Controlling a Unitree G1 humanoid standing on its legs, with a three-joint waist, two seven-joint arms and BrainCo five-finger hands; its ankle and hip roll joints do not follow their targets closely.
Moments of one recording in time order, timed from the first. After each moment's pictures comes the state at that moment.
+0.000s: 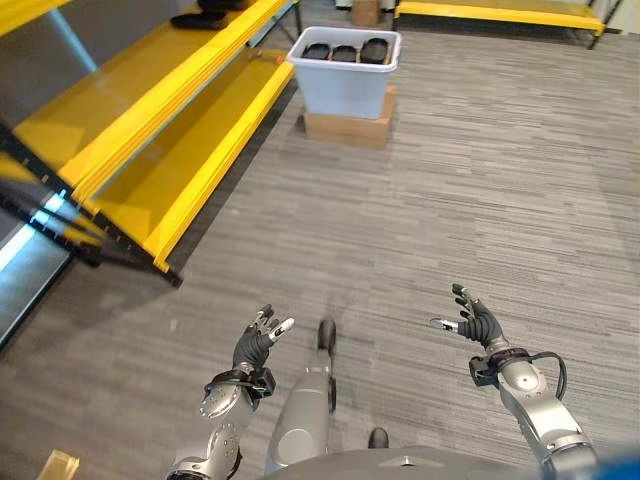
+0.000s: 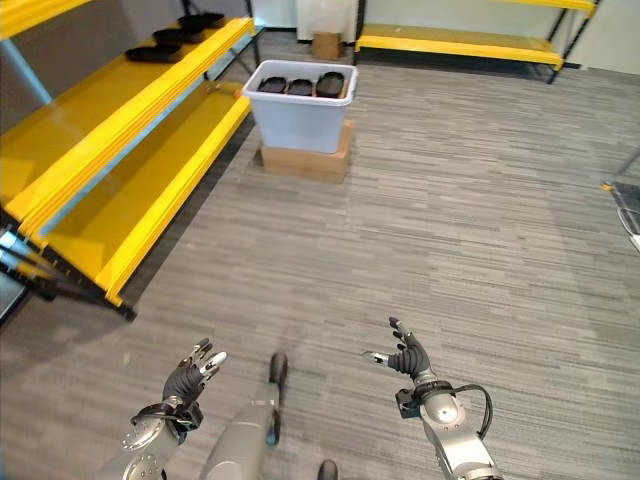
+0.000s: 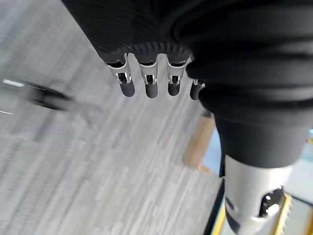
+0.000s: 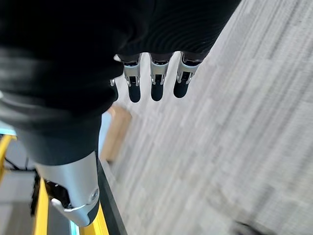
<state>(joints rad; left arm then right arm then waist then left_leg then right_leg) 0.22 0.25 -0.13 0.18 -0.61 0.07 0.07 0.12 -0.37 0.19 0.19 0.09 0.08 -0.07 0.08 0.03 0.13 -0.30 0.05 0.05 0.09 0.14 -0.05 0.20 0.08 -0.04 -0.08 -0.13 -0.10</state>
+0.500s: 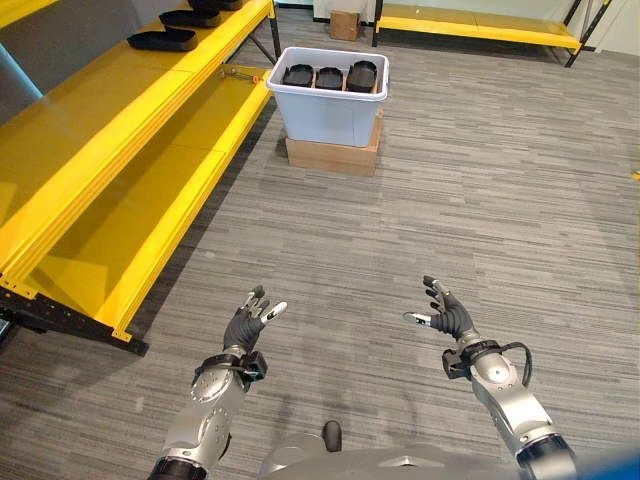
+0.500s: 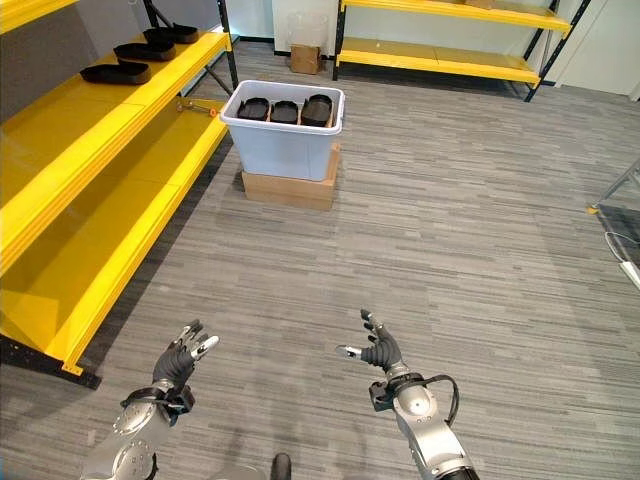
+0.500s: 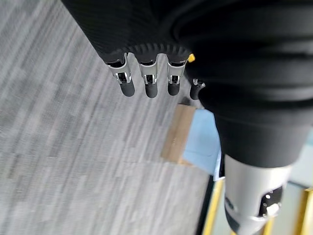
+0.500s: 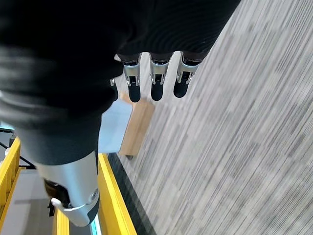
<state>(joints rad) 0.15 0.33 -0.15 0.14 -0.57 0.07 0.08 0.09 -0.30 0.24 0.12 0.10 0.07 -0.04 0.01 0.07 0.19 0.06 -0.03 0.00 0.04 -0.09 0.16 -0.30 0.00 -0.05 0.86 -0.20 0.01</state>
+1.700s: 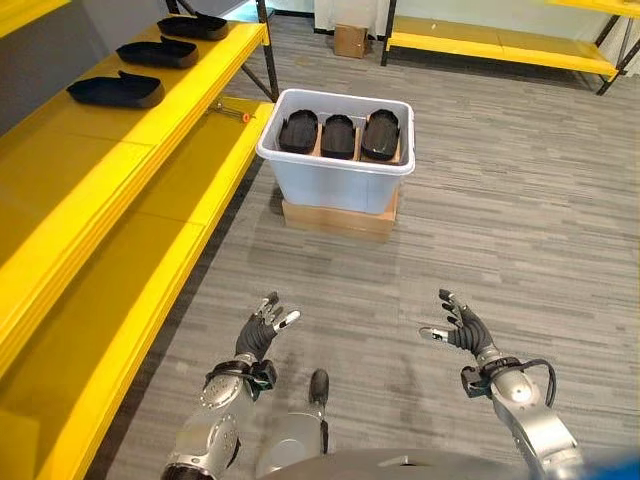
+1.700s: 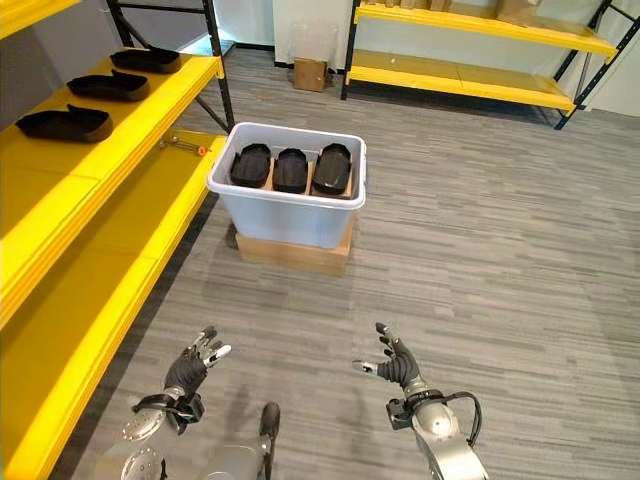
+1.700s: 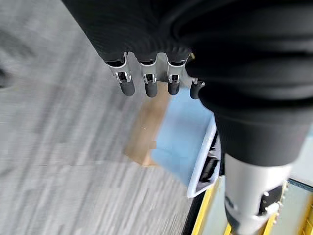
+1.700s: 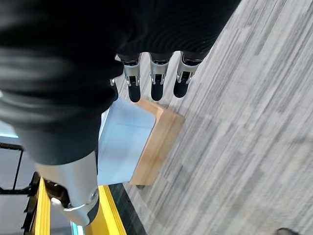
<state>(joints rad) 0.18 0.33 -0.15 0.12 -0.57 0.07 0.05 0.18 -0.33 0.21 0.11 0.09 0.07 -0.03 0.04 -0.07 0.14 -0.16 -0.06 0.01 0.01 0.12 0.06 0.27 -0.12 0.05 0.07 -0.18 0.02</state>
